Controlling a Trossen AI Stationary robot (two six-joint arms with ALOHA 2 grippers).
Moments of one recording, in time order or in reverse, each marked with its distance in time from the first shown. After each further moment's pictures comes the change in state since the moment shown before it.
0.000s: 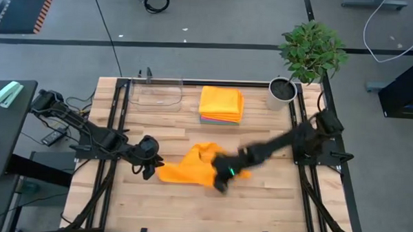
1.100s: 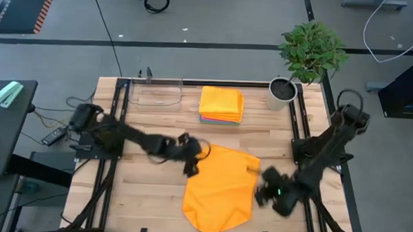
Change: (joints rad) left arm 0.237 0.725 0.464 0.189 -0.016 0.400; right arm 0.576 -0.292 -0.128 -0.545 0.520 0.989
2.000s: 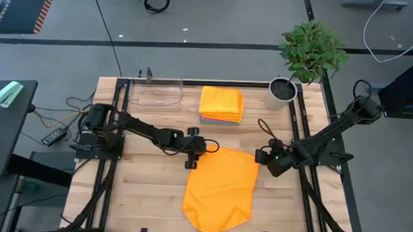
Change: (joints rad) left arm 0.161 0.156 0.005 0.082 0.111 0.518; right arm -0.336 -0.348 -0.545 0.284 0.045 0.207
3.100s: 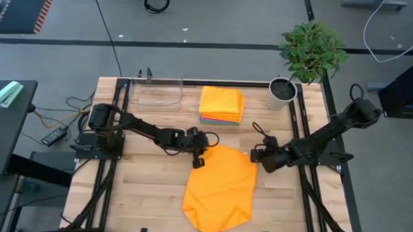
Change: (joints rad) left arm 0.011 0.031 -0.002 0.110 0.010 -0.311; right arm -0.096 0.096 -0.059 0.205 0.077 -0.267
